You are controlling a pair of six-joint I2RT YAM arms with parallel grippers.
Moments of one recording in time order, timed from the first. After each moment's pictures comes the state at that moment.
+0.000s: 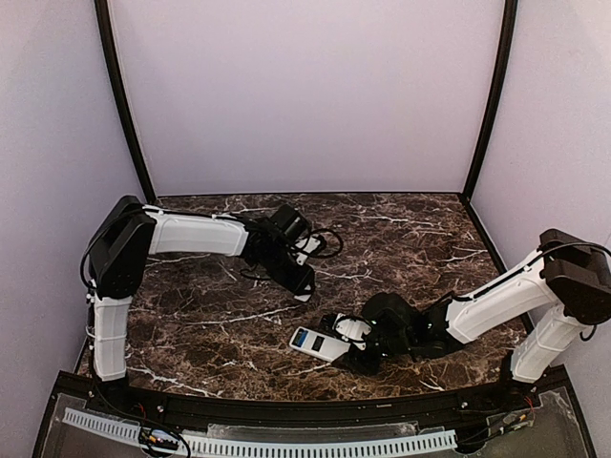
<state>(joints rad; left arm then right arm) -0.81 2.09 1.51 -0.50 0.18 -0.13 1.15 1.59 0.57 0.20 -0.03 -0.06</state>
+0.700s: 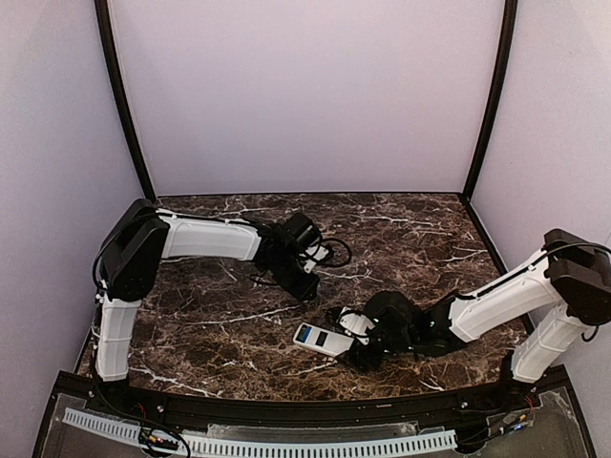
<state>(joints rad) -0.86 2.16 1.58 -0.57 0.11 -0.09 1.14 1.57 0.57 0.18 0.07 -0.04</state>
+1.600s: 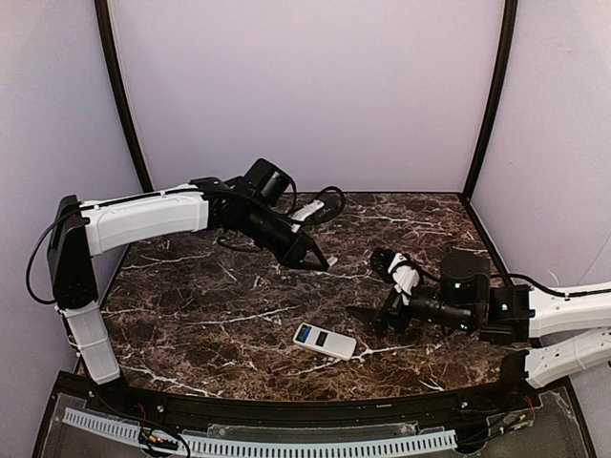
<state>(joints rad) -0.83 1.86 1.57 -0.60 0.59 -0.02 1.14 1.00 0.51 0.18 0.18 -0.14</state>
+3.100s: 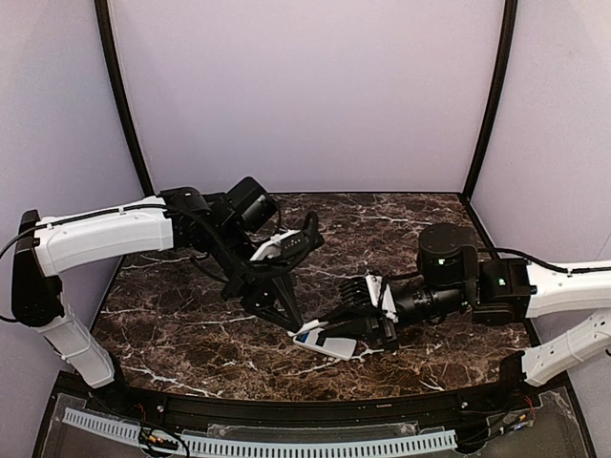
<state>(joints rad) -0.95 1.61 1.41 -0.83 1.33 0.32 1.26 1.13 0.84 -0.04 -0.40 -0.40</state>
